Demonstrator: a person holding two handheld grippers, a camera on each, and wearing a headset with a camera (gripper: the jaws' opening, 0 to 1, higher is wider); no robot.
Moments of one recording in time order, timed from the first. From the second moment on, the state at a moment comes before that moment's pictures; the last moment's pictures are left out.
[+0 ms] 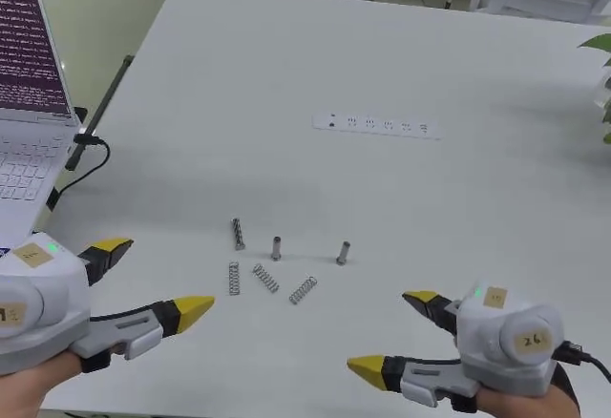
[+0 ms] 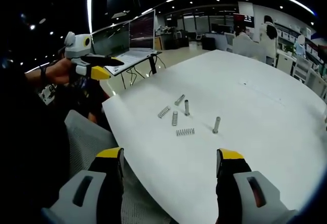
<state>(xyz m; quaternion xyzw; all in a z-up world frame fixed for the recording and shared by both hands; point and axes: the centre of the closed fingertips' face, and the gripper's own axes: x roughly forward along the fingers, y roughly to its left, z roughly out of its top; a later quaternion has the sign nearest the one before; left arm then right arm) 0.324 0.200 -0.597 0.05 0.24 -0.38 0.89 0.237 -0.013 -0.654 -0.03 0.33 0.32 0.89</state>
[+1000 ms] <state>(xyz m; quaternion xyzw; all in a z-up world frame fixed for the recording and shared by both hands) 0.326 0.203 -0.593 0.05 0.24 -0.37 0.89 0.237 -0.014 -0.651 -0.02 0.33 0.31 0.89</state>
